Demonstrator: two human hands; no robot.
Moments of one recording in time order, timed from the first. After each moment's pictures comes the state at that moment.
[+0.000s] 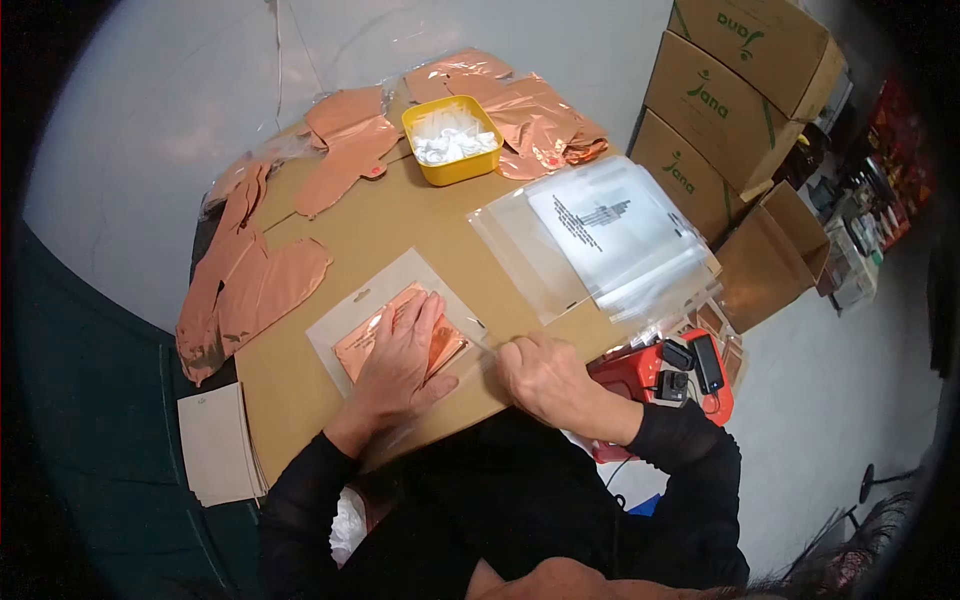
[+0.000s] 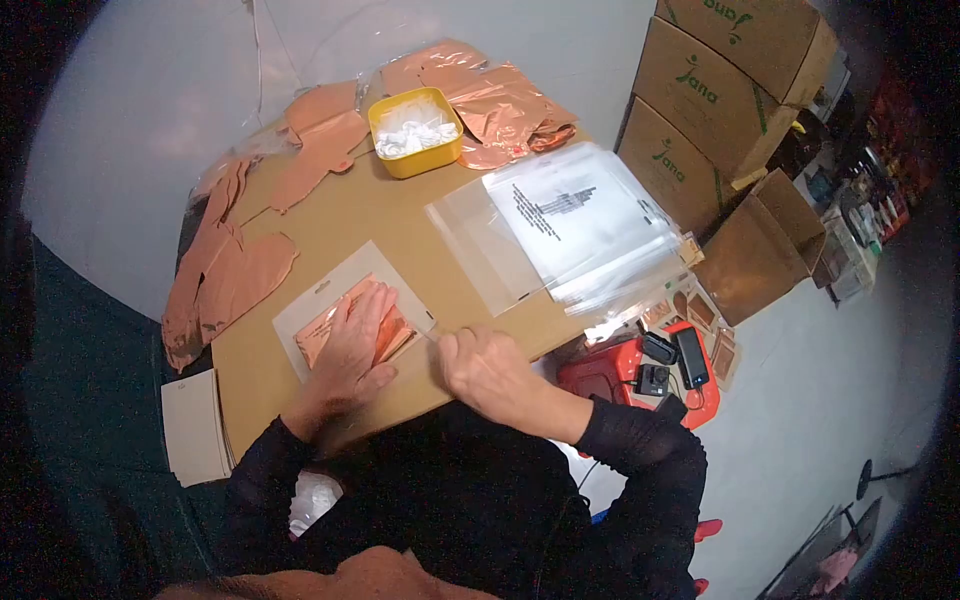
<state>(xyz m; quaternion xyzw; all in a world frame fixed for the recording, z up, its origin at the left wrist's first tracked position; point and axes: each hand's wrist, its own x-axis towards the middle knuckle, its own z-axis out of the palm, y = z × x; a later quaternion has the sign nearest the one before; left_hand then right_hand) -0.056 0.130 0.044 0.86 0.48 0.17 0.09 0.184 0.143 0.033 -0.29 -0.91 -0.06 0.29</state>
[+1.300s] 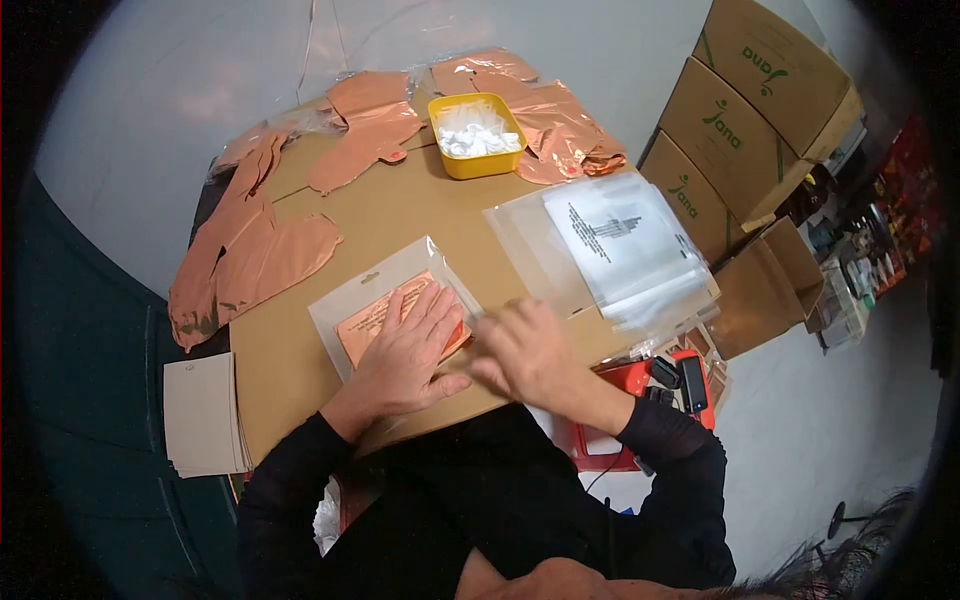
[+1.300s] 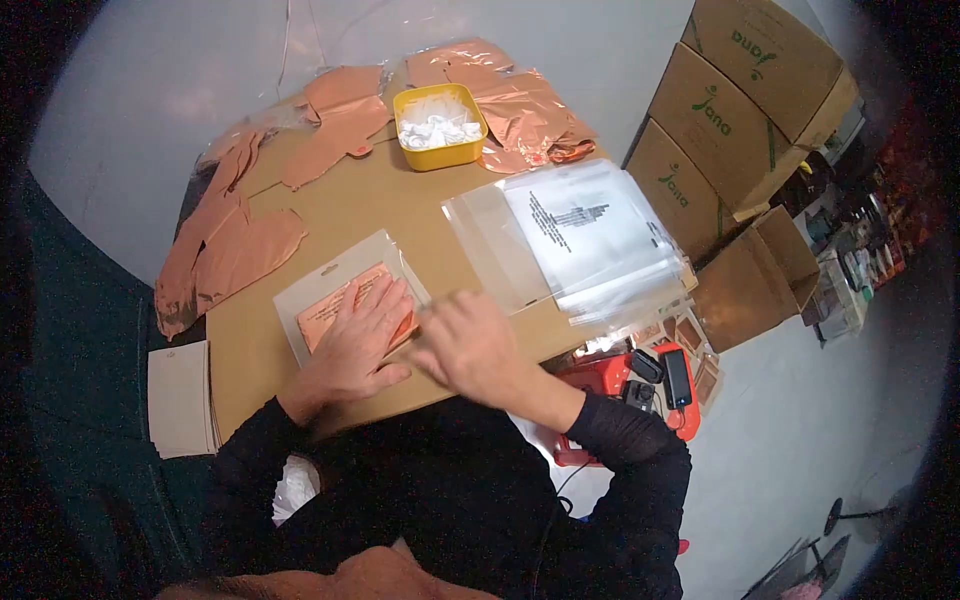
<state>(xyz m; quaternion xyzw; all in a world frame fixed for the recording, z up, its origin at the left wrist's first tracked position) -0.057 0.127 0.042 0.88 0.46 0.14 0.04 0.170 0.163 0.053 -0.23 -0.92 0.00 0.32</state>
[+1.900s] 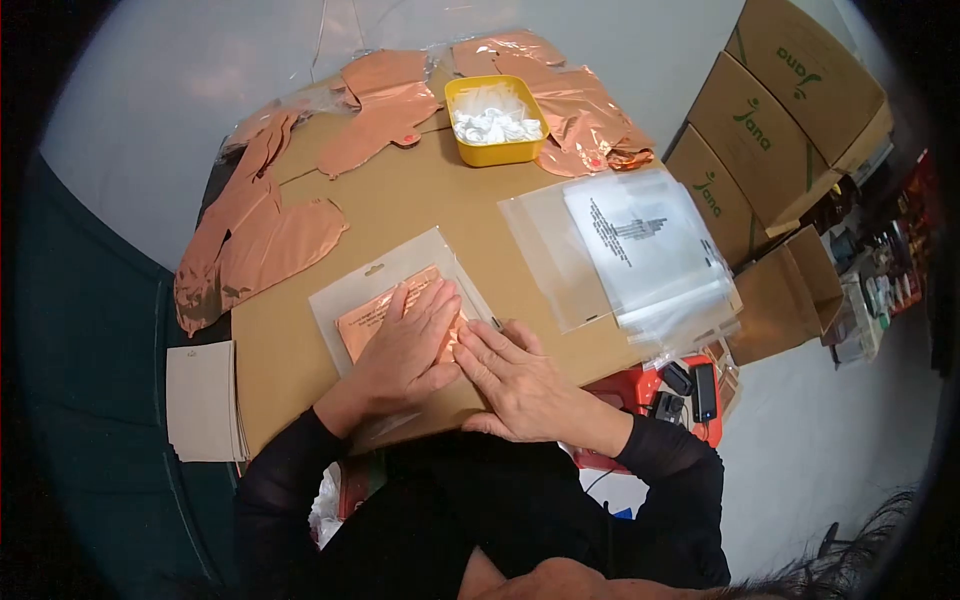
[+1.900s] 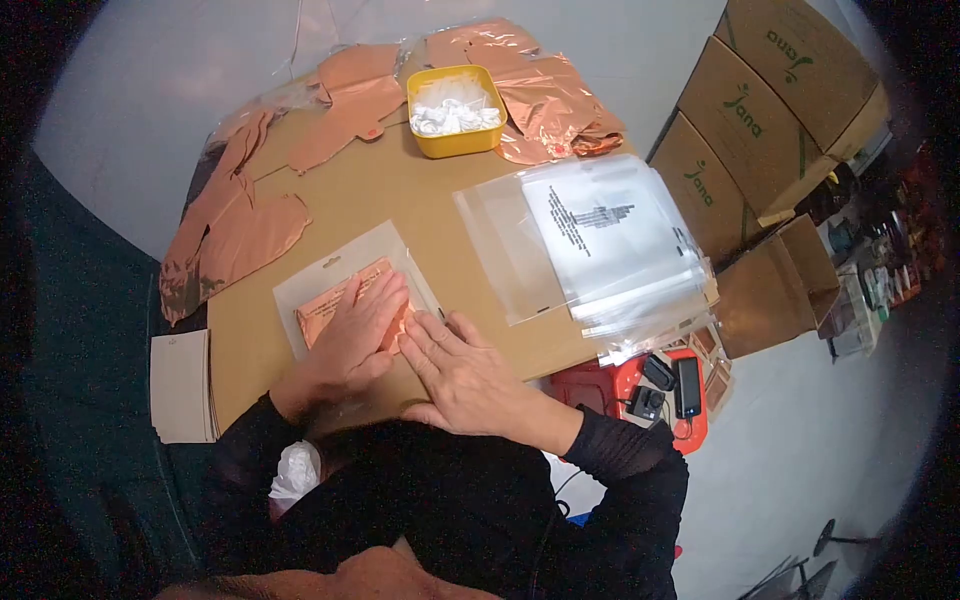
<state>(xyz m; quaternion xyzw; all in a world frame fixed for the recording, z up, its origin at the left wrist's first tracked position) -0.060 0.134 0.040 0.86 0.47 0.17 0.11 0.169 0.152 0.034 -0.17 -0.95 0.07 0.24</state>
